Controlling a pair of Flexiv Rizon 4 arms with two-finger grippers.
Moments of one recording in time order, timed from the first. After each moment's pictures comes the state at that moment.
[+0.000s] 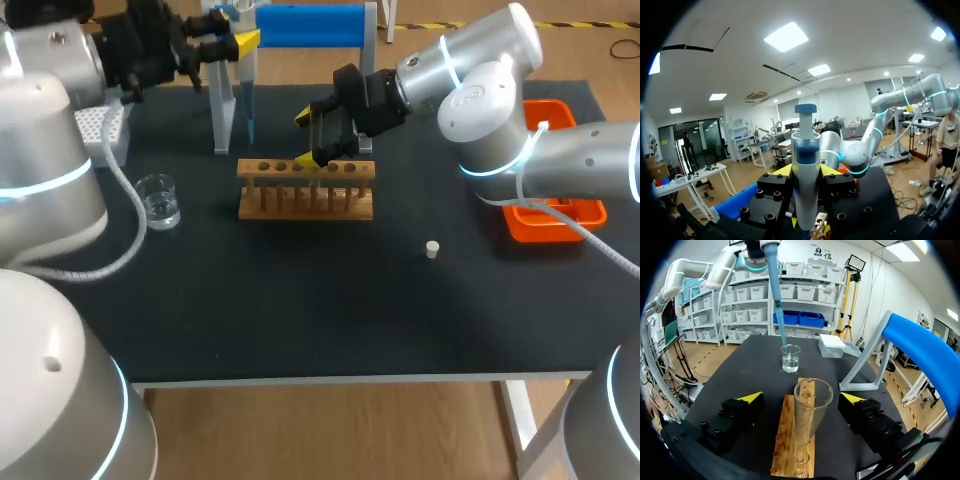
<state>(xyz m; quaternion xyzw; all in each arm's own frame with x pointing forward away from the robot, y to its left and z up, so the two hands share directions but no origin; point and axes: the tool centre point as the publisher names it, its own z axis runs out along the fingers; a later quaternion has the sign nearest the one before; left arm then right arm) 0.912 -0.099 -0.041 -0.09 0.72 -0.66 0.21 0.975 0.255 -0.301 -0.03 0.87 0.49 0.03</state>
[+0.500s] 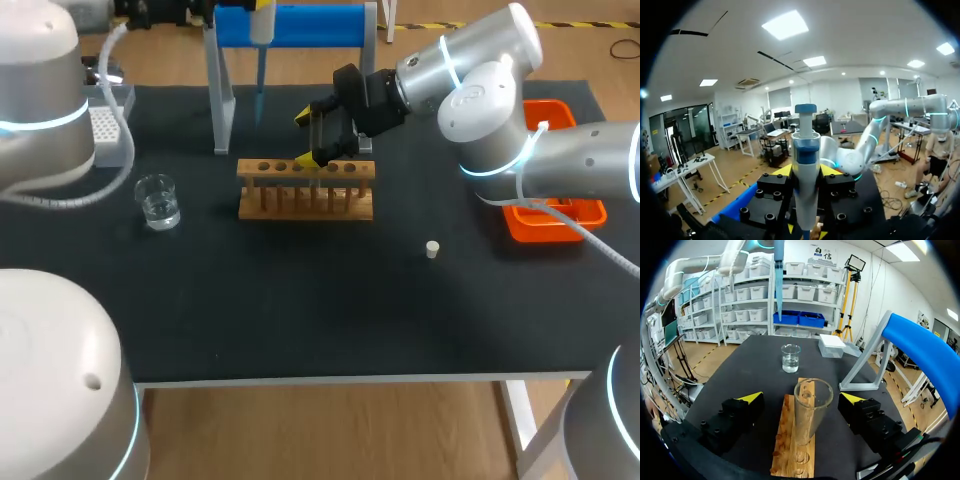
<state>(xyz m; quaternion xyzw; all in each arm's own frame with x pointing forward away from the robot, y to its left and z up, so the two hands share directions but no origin) 0.932 -0.129 0.002 -0.09 0.76 -0.63 0.14 0.975 0.255 -0.301 -0.03 0.87 0.49 0.03</state>
